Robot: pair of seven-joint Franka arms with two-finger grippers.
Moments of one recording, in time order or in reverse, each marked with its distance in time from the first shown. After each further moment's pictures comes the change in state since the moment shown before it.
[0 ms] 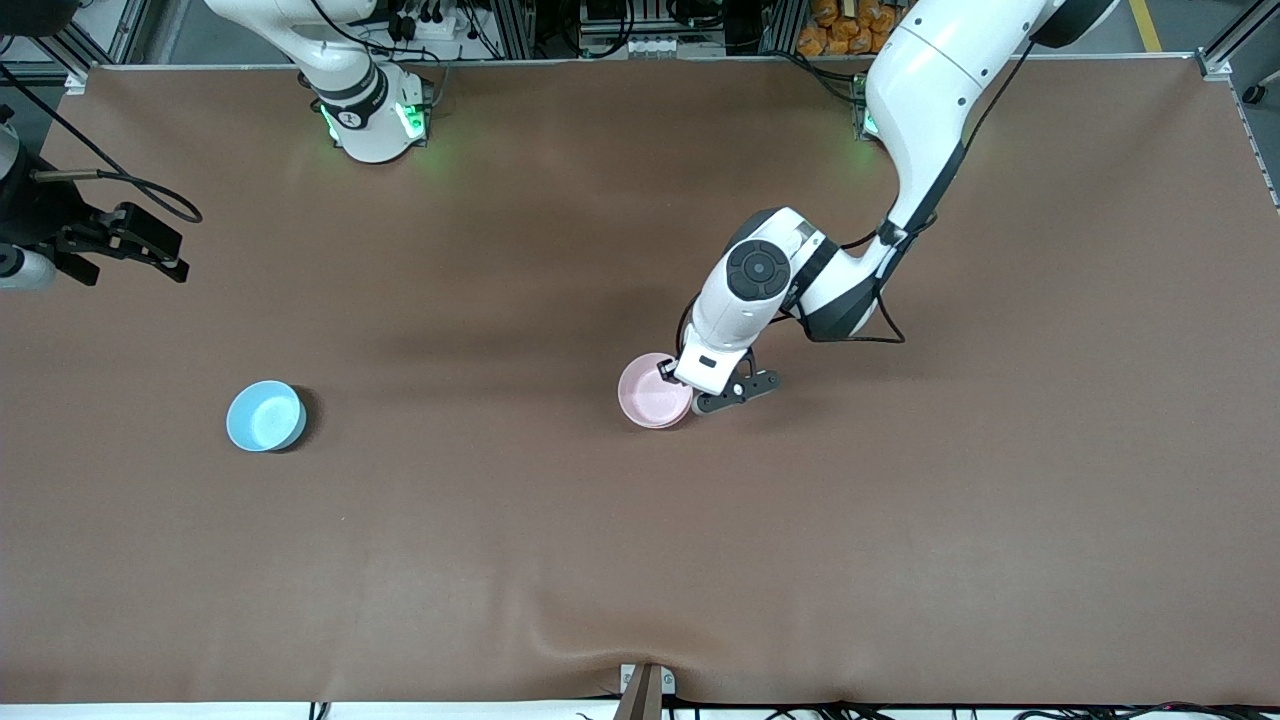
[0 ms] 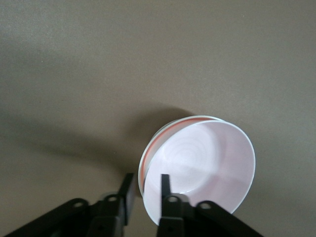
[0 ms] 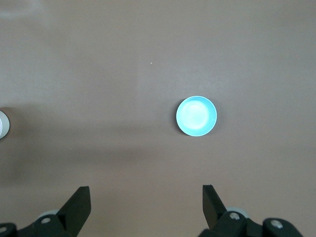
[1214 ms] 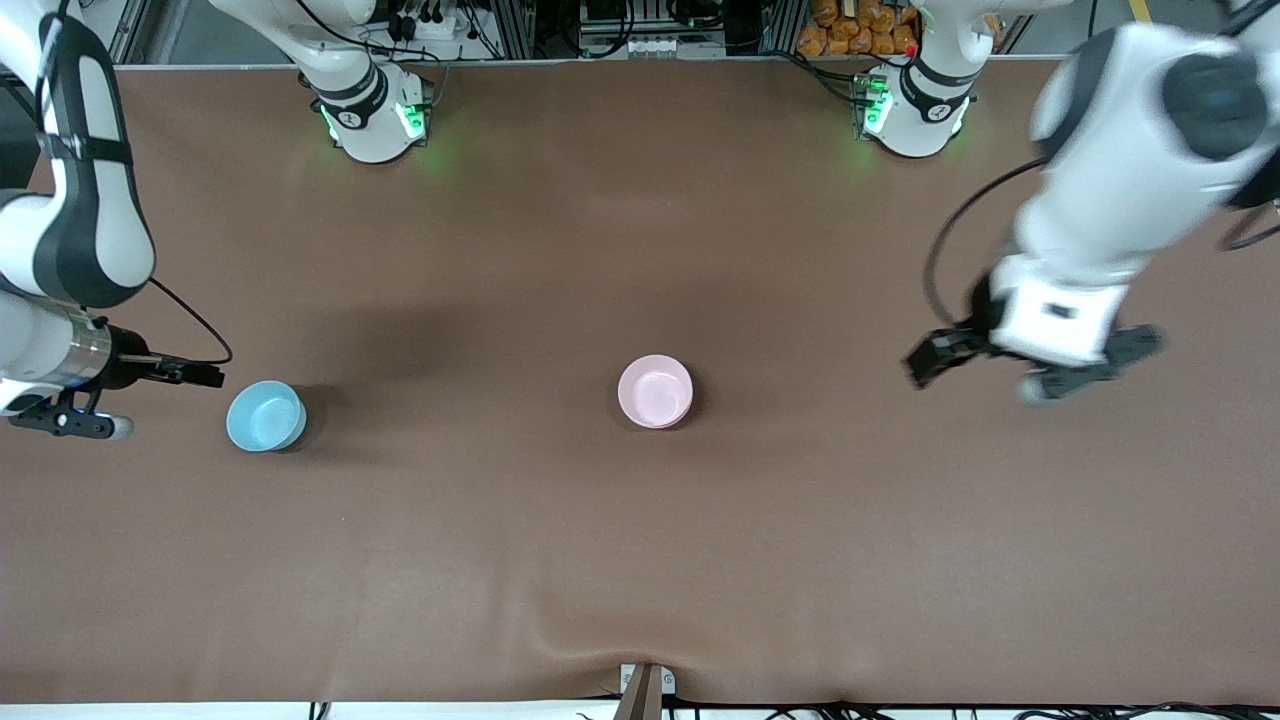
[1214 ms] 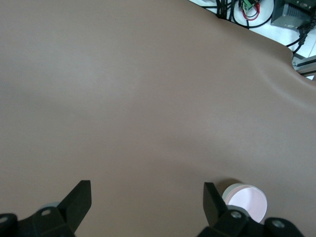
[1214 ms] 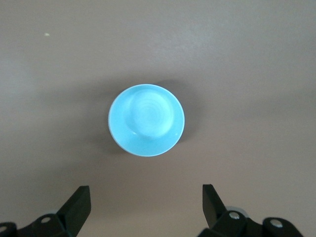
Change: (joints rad) left arm 0.425 -0.424 0.004 0.275 -0.054 -0.683 0.434; right arm -0.119 0.320 -0.094 -0.235 -0.010 0.373 -0.022
